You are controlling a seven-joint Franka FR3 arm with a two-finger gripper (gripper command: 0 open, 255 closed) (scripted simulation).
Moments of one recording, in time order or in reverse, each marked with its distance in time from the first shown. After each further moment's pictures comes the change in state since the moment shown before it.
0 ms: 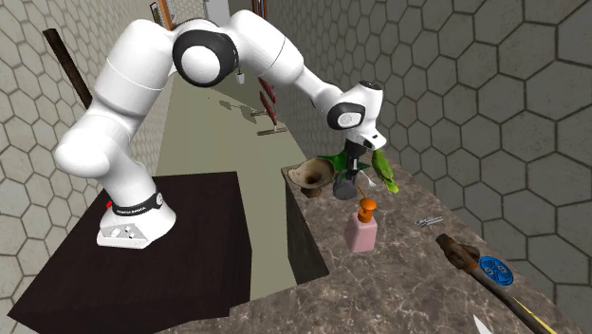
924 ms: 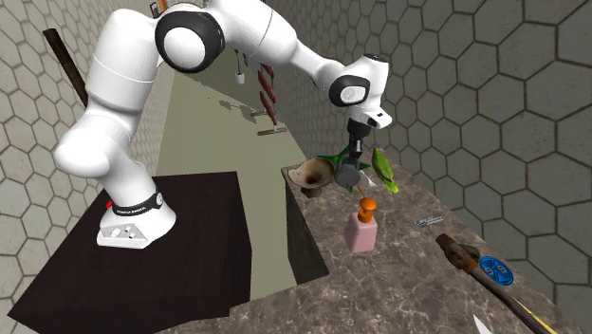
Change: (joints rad) arm -0.003 -0.111 0.003 0.014 0.004 -0.125 0.000
